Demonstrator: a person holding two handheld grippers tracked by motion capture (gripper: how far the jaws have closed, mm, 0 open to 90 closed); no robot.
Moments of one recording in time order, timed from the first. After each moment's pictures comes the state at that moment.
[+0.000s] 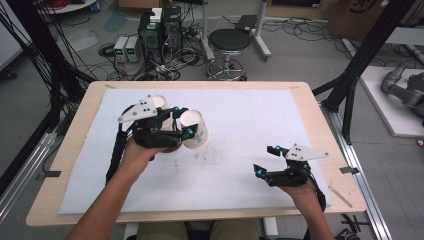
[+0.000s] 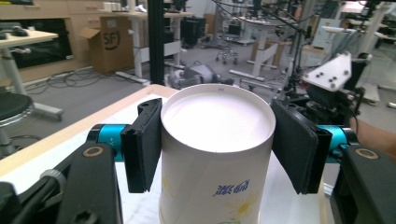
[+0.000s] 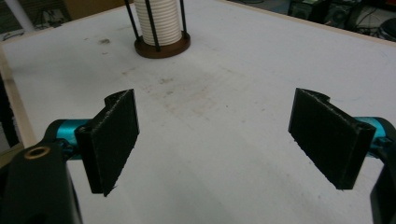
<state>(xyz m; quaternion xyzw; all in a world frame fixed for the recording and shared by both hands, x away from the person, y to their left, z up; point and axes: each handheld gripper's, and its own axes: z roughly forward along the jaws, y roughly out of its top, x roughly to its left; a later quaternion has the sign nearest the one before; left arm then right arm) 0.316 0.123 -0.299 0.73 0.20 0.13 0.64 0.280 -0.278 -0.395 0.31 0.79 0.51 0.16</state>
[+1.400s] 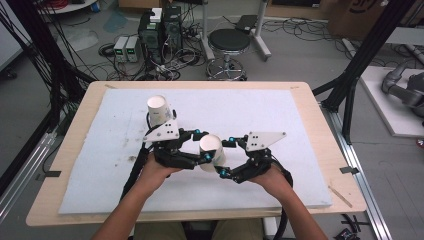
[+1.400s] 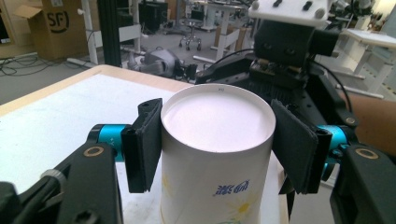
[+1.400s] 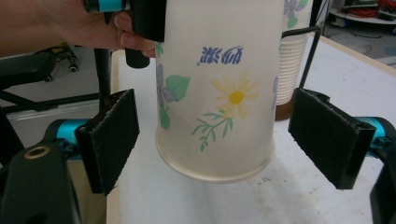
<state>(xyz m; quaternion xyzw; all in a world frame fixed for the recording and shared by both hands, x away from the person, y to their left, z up) 0.303 0.087 -0.339 0.75 0.16 0.06 0.64 0.306 -0.183 -0.364 0.12 0.82 0.56 0.06</state>
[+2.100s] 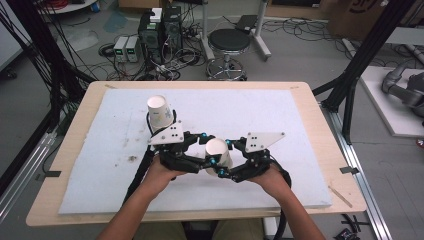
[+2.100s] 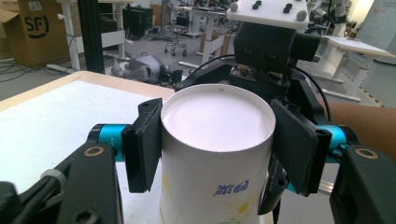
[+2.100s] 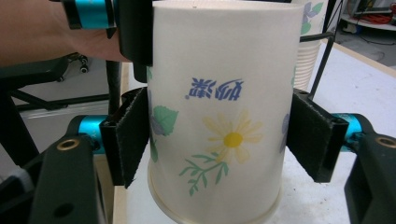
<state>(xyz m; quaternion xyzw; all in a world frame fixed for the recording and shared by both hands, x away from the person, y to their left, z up) 0.300 0.074 -0.345 0.74 0.14 0.04 0.66 0.306 -0.181 -0.365 0.11 0.82 0.57 0.05</state>
